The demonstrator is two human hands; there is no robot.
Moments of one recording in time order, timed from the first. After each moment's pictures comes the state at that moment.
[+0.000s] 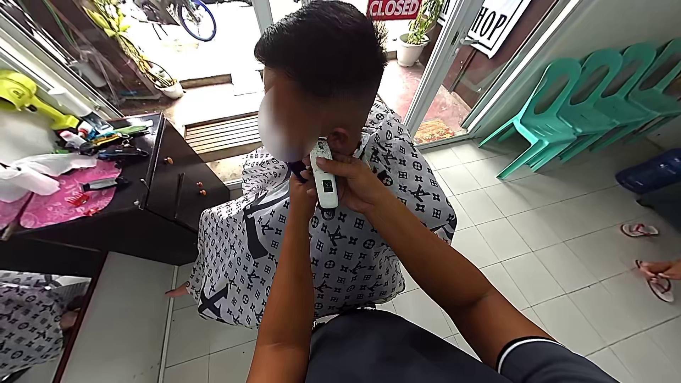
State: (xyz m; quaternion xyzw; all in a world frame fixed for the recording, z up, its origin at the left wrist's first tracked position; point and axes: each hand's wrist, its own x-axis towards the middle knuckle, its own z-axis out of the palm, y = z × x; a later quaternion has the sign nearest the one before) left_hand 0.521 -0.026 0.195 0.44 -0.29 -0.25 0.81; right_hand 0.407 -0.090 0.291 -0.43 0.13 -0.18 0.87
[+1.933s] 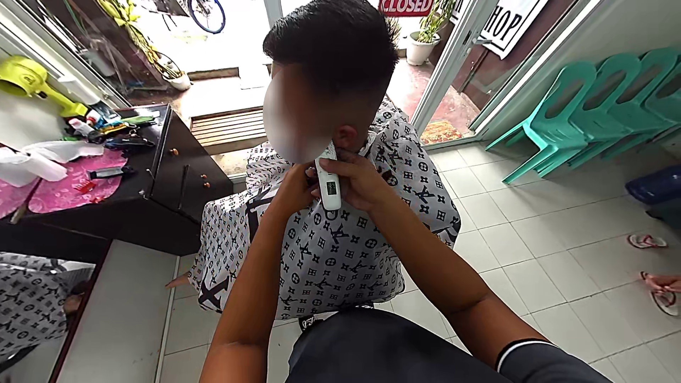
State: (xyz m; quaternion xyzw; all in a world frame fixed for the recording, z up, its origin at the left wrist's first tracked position) left_hand 0.563 0.005 0.225 0.65 -0.61 -0.10 0.45; right_hand 0.406 -0.090 0.290 -0.46 0.14 -0.16 0.86
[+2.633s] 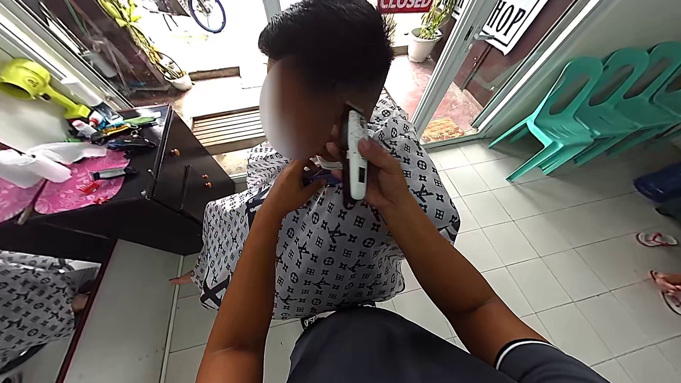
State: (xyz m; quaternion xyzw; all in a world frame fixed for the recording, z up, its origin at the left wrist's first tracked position) left_hand 0.562 0.008 0.237 0.68 -0.60 -0.13 0.40; right_hand 0.381 -0.109 0.288 -0.34 -0.04 -0.27 0.90
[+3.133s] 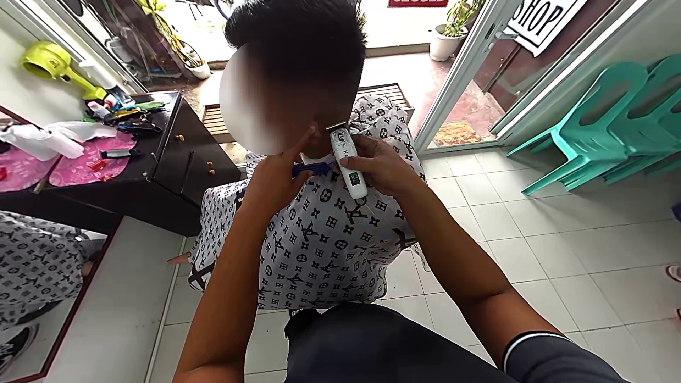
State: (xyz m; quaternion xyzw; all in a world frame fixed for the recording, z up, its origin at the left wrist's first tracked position) left_hand 0.503 -0.004 0.282 0.77 -0.57 0.02 0.27; right_hand 0.341 -0.191 0.287 -0.63 0.10 -0.11 0.76
